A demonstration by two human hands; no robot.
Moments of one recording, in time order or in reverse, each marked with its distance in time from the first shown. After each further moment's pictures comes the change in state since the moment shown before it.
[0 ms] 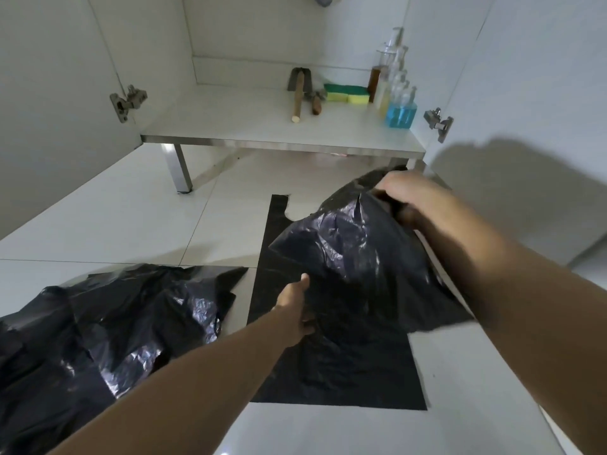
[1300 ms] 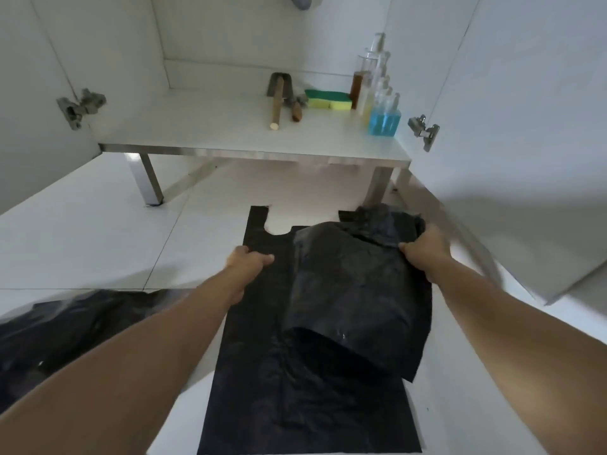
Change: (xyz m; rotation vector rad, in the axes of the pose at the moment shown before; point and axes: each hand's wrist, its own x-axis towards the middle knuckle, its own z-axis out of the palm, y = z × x) left_hand 0.054 0.103 -0.018 0.444 0.236 0.401; right_hand 0.073 0.126 -0.009 0.047 0.306 0.115
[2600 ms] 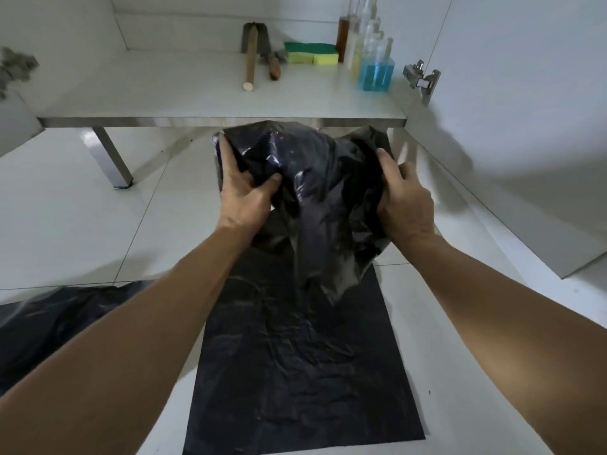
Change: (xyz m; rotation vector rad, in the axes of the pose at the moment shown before) left_hand 0.010 0.056 0.040 -0.313 -0.019 0.646; right_hand 0.019 0.001 0.035 -0.372 0.408 -0.778
